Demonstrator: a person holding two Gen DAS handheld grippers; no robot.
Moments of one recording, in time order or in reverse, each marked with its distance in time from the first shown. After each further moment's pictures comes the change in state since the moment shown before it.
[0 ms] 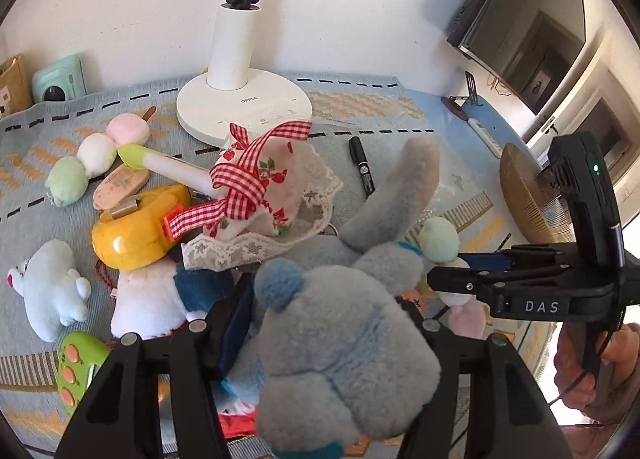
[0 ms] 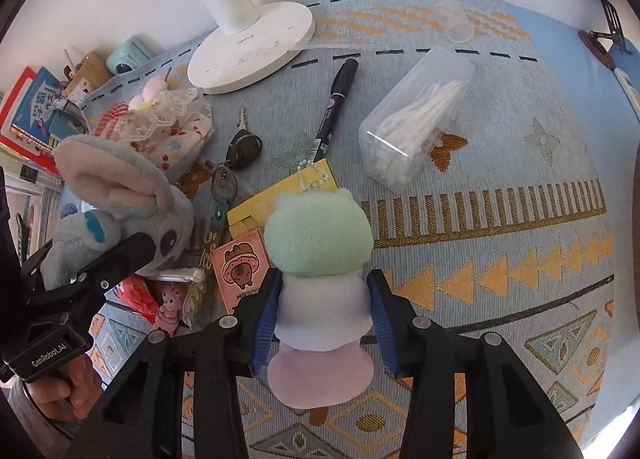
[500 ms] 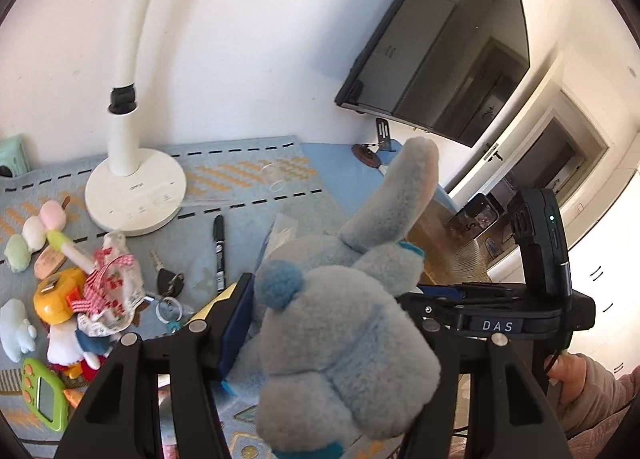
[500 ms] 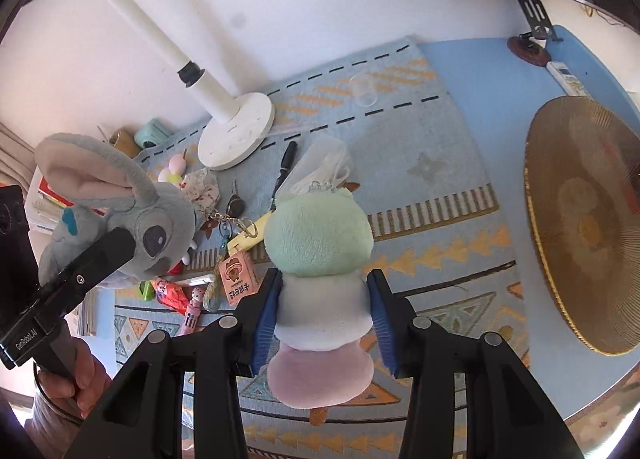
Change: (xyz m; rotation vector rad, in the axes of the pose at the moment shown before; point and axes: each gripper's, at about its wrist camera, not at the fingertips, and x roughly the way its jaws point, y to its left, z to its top) left arm -0.037 -0.145 0.056 0.087 -0.127 -0.177; right arm -0.120 -0.086 -0.023 0.099 -0.154 0.075
